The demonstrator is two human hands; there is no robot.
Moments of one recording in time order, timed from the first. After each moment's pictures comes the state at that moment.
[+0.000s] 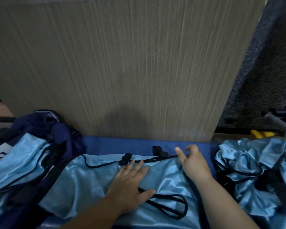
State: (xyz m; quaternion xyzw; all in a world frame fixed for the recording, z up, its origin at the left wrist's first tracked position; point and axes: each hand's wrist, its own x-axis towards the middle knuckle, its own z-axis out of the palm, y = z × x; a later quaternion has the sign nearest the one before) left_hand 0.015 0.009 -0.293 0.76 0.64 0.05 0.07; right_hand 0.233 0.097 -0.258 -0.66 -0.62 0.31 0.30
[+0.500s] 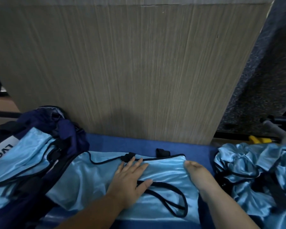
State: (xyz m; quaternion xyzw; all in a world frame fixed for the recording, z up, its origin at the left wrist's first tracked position) left_hand 0.010 0.006 -0.300 0.74 0.65 0.13 0.07; right_hand 0.246 0.066 -0.259 -0.63 -0.54 0.45 0.32
